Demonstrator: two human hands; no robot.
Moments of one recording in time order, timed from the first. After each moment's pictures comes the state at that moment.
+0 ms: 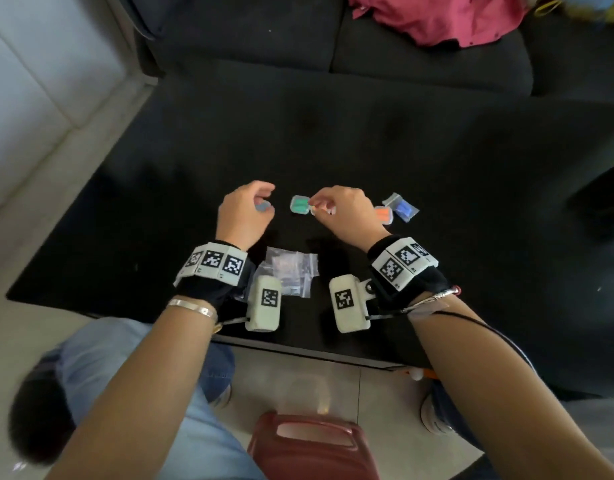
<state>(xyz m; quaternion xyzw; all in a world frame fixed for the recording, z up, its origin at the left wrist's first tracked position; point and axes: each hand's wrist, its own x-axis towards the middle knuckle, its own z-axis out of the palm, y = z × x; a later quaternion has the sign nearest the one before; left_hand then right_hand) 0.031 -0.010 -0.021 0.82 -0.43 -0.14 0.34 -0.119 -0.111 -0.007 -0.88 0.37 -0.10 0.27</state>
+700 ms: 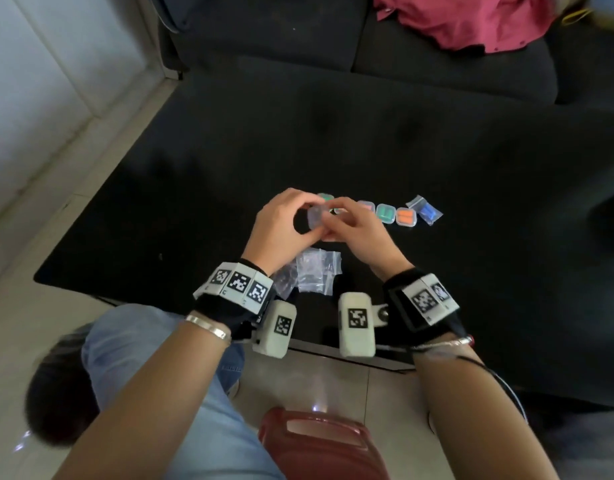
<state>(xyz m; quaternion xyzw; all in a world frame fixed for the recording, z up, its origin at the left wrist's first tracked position) 0.009 0.020 -0.022 0.69 -0.58 -0.09 0.42 -0.121 -0.067 -0.015 -0.69 0.33 -0.18 0.61</state>
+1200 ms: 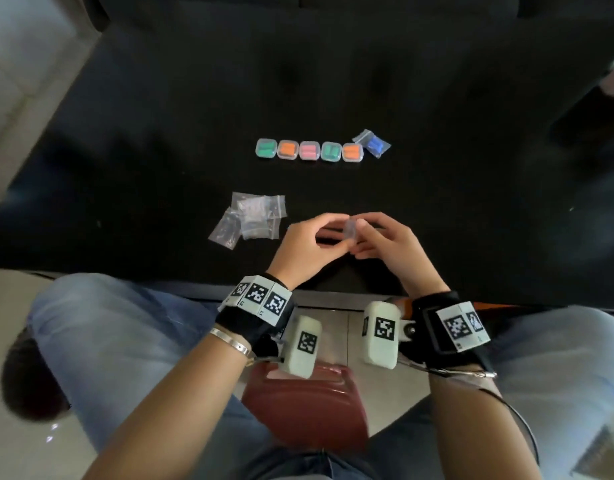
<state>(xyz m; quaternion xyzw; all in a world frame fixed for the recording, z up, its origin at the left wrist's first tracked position) -0.126 0.030 -0.067 0.65 -0.50 -0.38 0.43 -0.271 -0.033 -0.050 -0.59 0.46 -0.22 0.62</state>
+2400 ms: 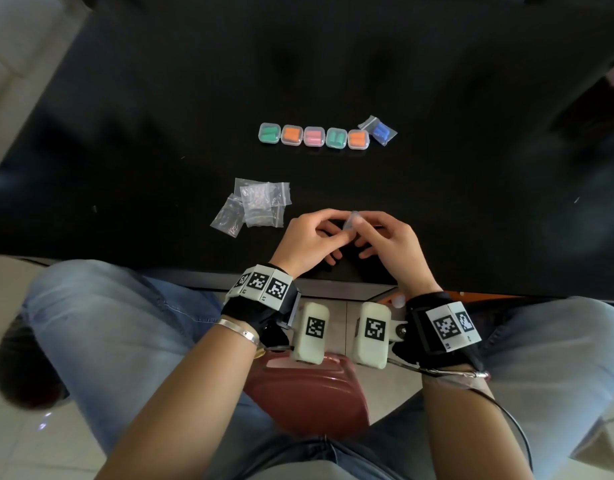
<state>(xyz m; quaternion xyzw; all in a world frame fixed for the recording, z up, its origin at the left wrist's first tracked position) -0.121 0.034 -0.072 0.64 -0.44 -0.47 0.43 -0.266 -0.021 -0.066 -0.63 0.48 -0.24 0.56</state>
